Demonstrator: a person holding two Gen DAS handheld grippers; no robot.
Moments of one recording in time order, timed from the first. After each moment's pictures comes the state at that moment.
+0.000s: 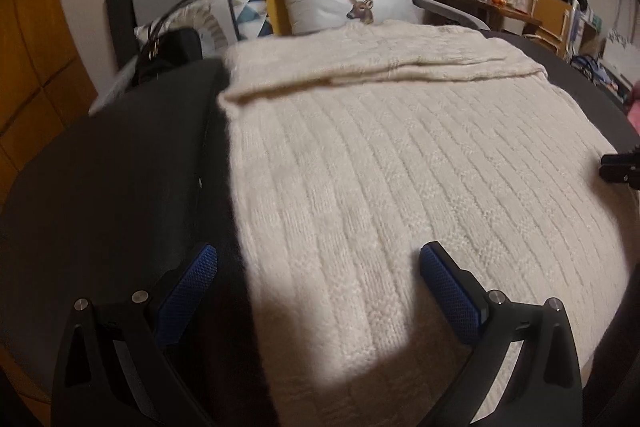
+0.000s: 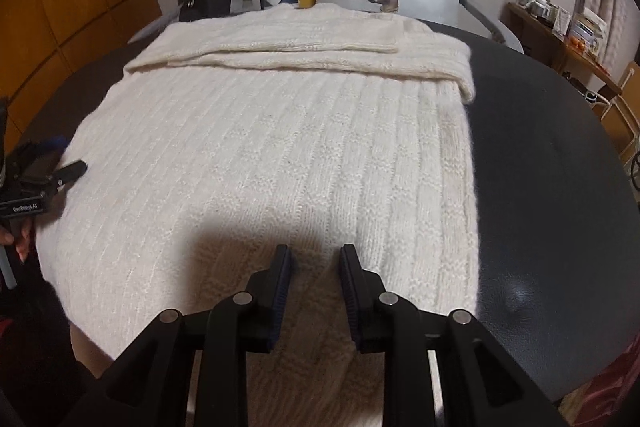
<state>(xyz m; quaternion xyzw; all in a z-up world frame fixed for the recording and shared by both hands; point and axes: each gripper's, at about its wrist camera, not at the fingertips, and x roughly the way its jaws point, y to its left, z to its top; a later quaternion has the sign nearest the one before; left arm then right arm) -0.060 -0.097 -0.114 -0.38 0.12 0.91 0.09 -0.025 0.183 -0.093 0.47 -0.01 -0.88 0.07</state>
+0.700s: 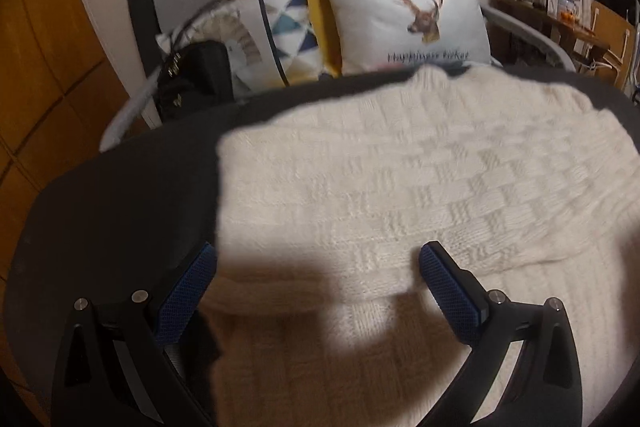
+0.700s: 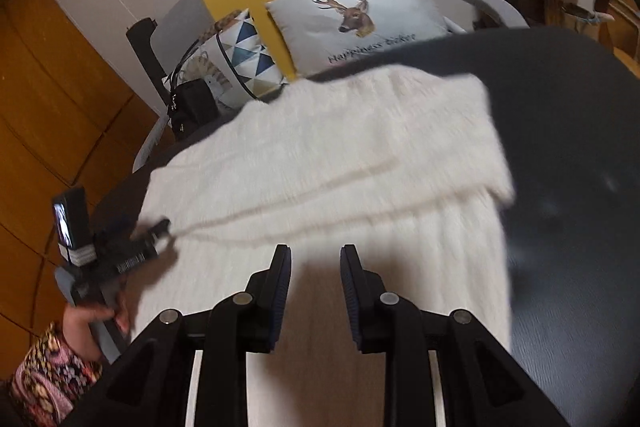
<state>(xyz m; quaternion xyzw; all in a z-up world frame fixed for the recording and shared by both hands) -0.237 -0.052 -0.112 -0.41 0.09 0.91 0.00 -0.161 0.208 -0.067 0.43 -0.21 -0.87 0.09</state>
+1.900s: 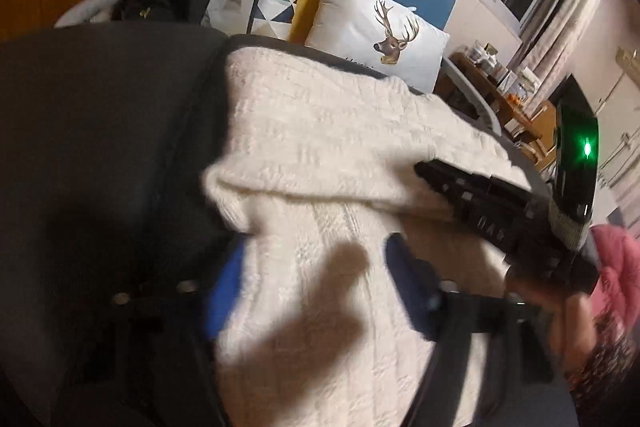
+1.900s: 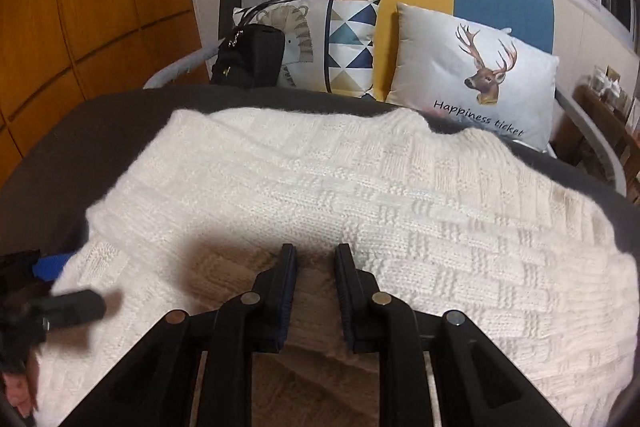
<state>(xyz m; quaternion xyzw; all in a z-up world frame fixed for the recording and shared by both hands) -0.180 -0.108 -0.119 -0.43 -0.16 0.88 0.14 -0.246 0.012 -0.118 0.39 0.04 -0.91 0.13</state>
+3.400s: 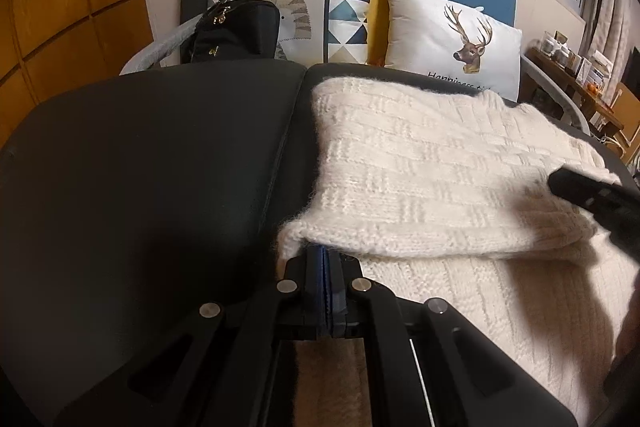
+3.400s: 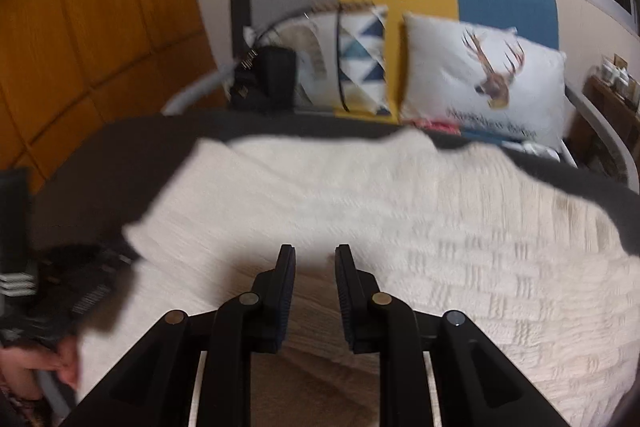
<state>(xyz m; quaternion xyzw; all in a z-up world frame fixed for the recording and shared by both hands) -0.213 -0.121 -0.126 -0.41 -0.03 0.91 -0.03 -0.242 0.023 -0.085 0.38 0.00 -0.91 0.17</state>
